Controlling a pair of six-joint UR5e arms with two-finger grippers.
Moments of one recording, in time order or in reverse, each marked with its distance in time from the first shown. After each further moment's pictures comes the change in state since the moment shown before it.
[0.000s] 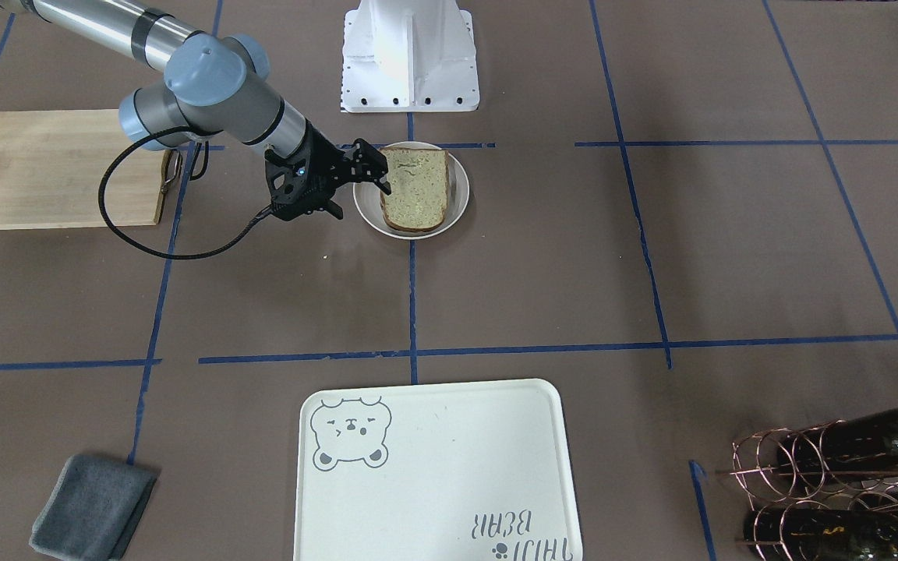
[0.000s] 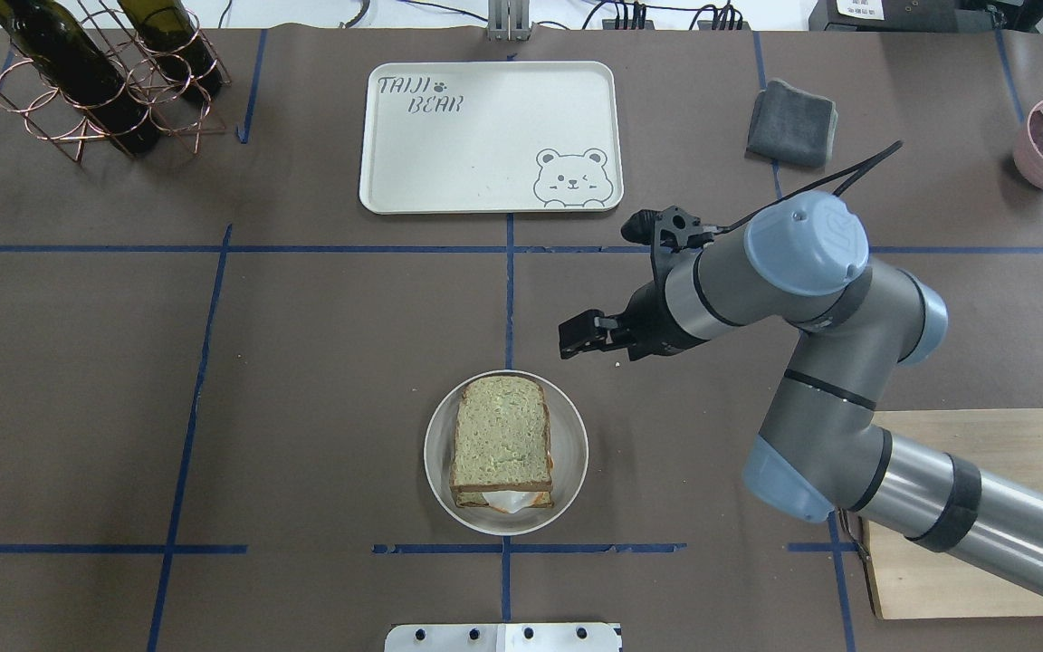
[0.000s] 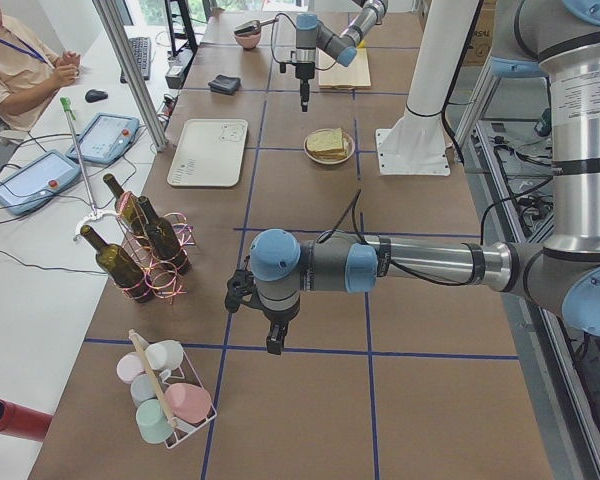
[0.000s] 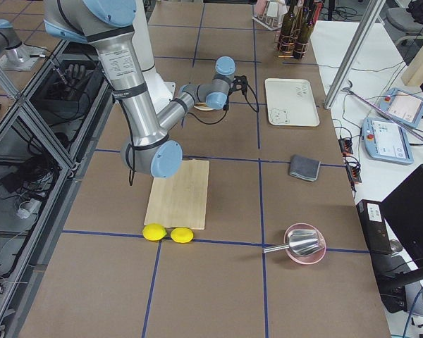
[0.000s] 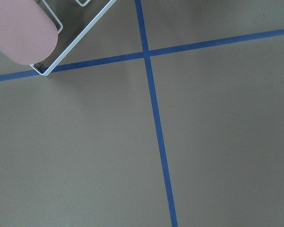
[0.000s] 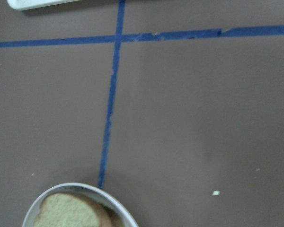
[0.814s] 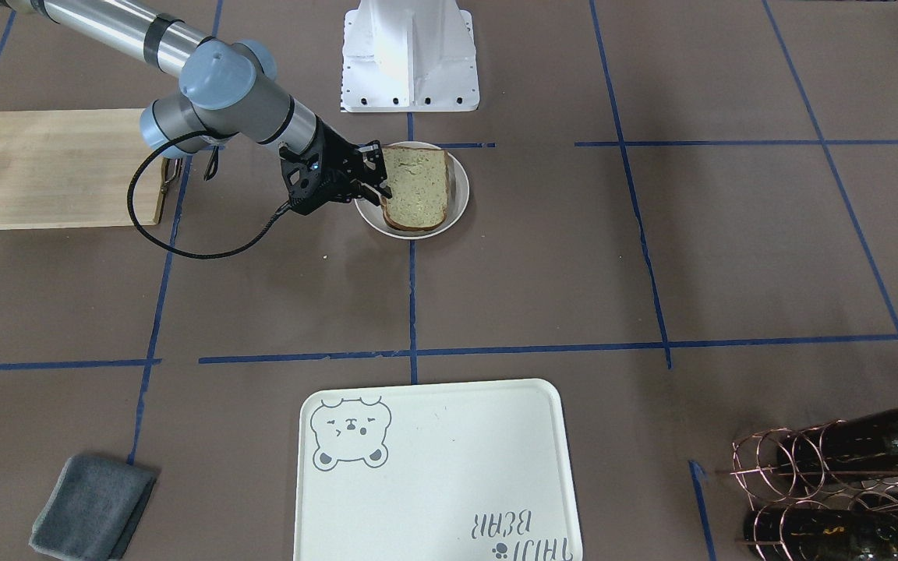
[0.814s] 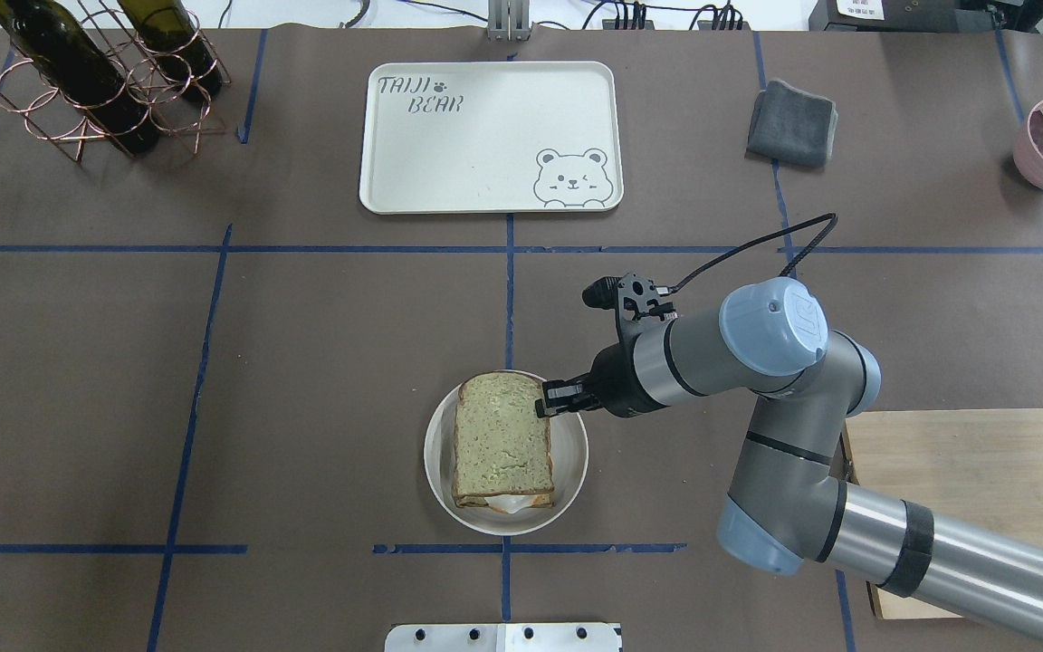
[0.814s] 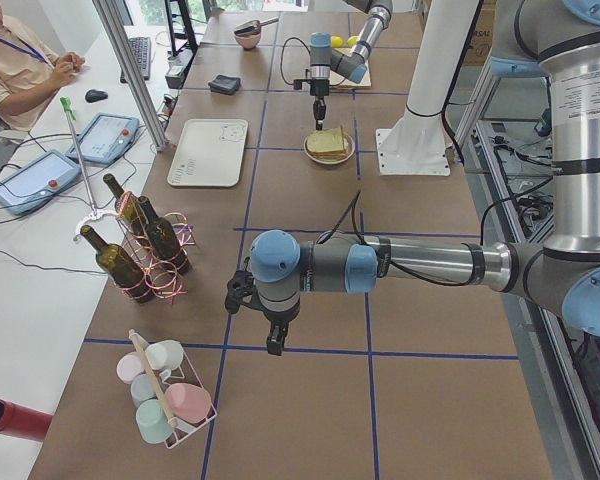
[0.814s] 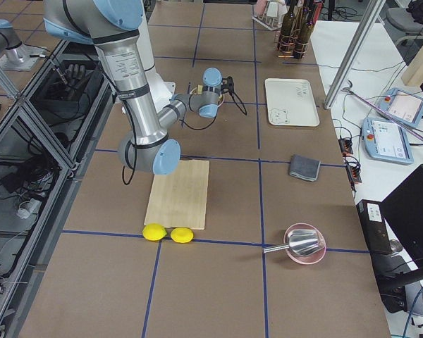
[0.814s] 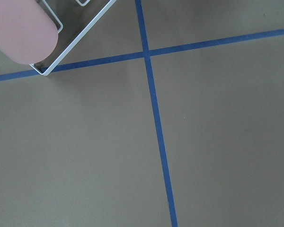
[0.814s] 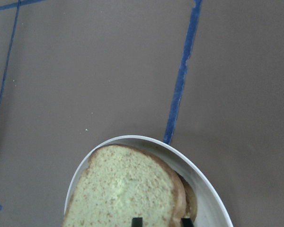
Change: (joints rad) left arm 0.000 0.000 0.009 0.001 -0.002 0.000; right arm -0.173 0.011 -0.128 0.406 -0.085 0.099
